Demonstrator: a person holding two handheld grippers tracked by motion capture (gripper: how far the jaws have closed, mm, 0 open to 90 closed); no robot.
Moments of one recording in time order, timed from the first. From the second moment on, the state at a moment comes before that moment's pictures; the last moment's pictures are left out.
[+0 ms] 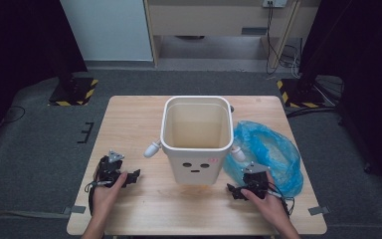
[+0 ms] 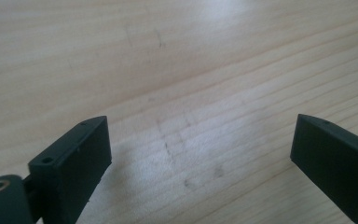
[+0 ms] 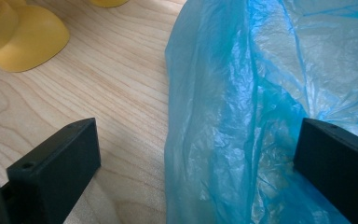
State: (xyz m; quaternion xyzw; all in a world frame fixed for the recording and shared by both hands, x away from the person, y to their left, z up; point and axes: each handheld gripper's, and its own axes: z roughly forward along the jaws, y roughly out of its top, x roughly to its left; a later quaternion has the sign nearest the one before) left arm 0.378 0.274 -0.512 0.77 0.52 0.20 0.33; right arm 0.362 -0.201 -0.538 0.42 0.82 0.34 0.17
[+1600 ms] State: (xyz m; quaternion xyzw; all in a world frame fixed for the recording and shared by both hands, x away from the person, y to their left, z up) left arm 0.412 0.271 -0.348 0.77 0.44 0.22 0.40; right arm 0.359 -0.199 -0.538 0.44 0.81 0.34 0.17
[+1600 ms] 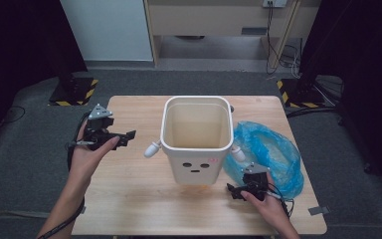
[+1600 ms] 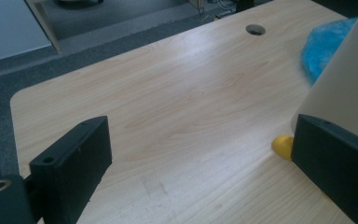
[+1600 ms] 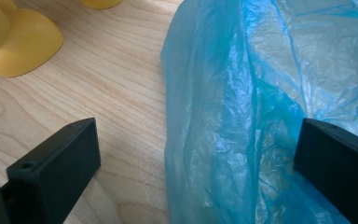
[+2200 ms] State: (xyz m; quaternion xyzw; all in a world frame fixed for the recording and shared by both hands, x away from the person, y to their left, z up) left arm 0.426 0.254 -0.303 0.78 0.42 0.23 0.42; right arm 0.359 -0.199 -0.538 0.44 0.82 0.34 0.17
